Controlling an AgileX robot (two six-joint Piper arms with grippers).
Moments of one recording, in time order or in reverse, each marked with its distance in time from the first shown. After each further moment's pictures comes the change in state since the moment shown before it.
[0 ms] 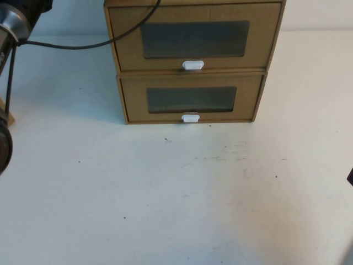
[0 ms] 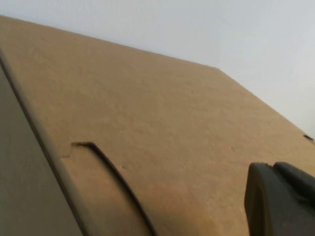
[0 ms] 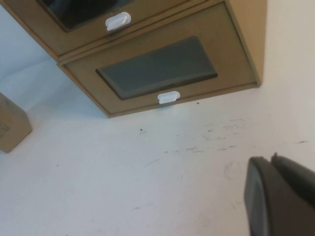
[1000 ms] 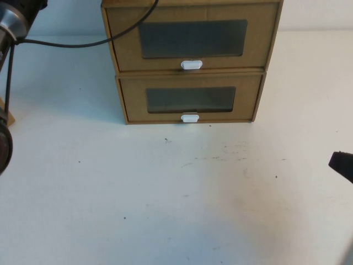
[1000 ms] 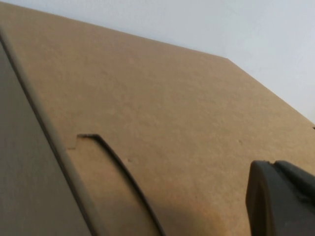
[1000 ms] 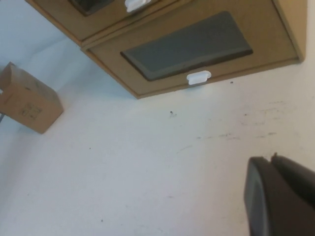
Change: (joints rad) right arm 0.000 0.181 -0.128 -0.085 0.115 0.114; left arm 0.017 0.029 -0.029 0.095 0.031 -0.097
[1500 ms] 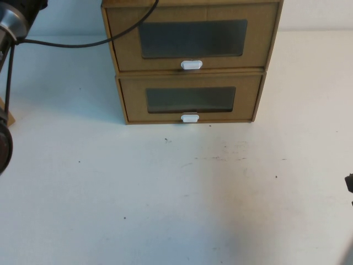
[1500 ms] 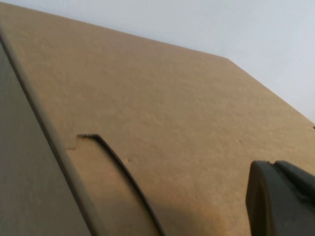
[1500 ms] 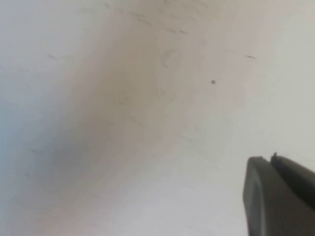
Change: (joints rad) right arm 0.227 0.026 -0.286 -1.174 -0.037 0.704; left arm 0.000 0.000 0.000 0.000 0.000 -0.001
